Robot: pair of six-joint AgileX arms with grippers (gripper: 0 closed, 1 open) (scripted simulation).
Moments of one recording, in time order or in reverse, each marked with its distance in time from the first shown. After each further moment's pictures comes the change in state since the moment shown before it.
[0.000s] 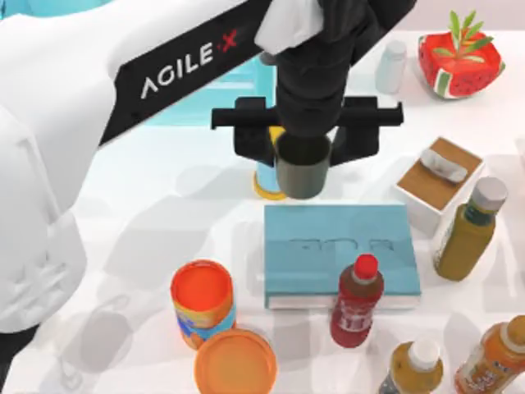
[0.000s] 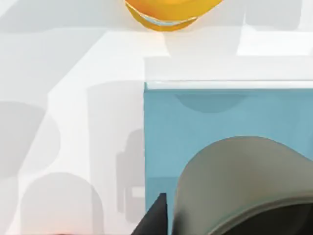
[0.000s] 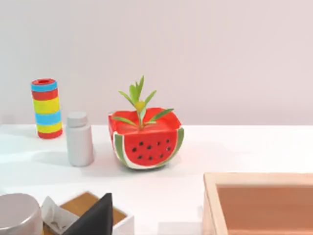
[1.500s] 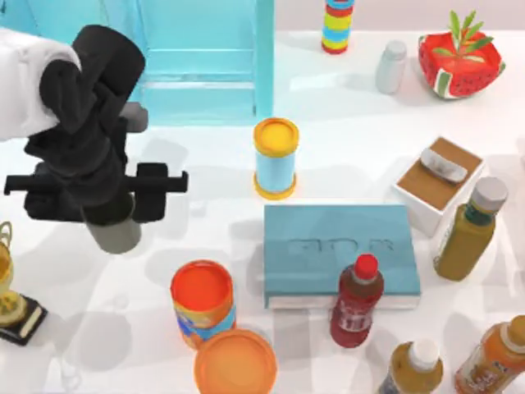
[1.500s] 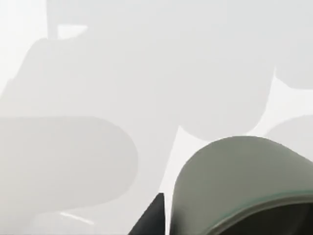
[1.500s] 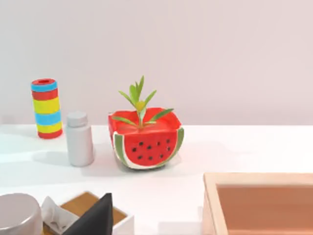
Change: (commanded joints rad) left arm 0.413 -0.504 -0.970 0.493 0.055 0.407; right arm 0.000 0.000 0.000 0.000 0.000 0.000
